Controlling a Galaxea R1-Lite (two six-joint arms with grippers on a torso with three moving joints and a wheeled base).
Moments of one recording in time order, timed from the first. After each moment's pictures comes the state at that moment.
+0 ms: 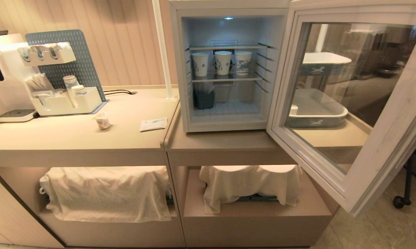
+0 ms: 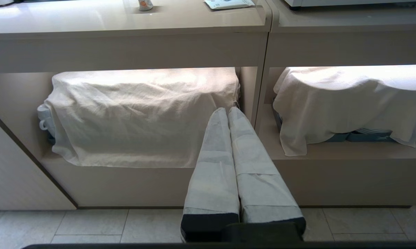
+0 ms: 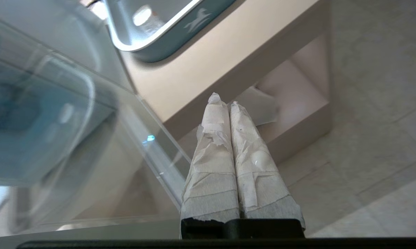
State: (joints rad) left arm 0.00 0.00 0.00 0.00 0.00 0.02; right arm -0.21 1.34 -0.95 0.02 -0.01 0.51
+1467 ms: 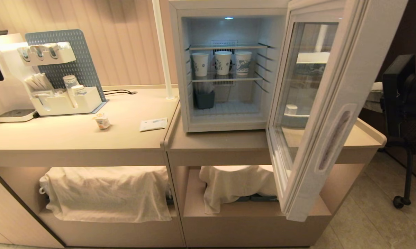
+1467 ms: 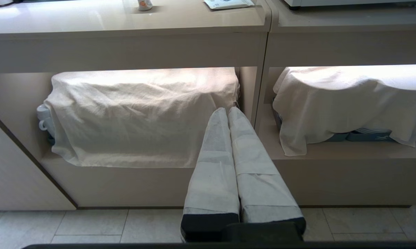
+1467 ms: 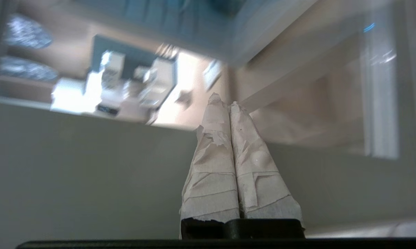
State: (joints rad) left arm 0.00 0.00 0.00 0.00 0.00 0.02; right arm 0.40 1.32 -1.12 0.03 0.05 1.05
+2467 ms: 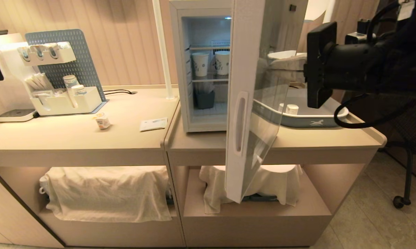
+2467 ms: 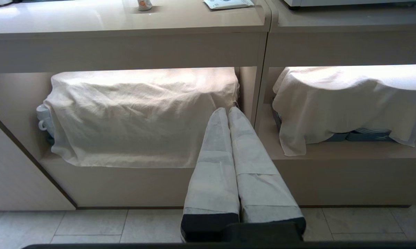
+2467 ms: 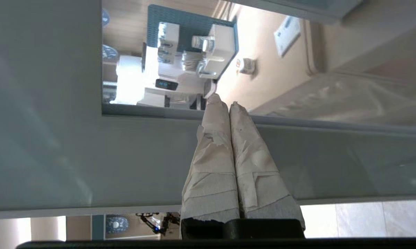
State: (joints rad) left arm 0.00 0.00 0.00 0.00 0.00 0.02; right arm 0.60 1.60 -1.42 -0.04 0.04 1.28
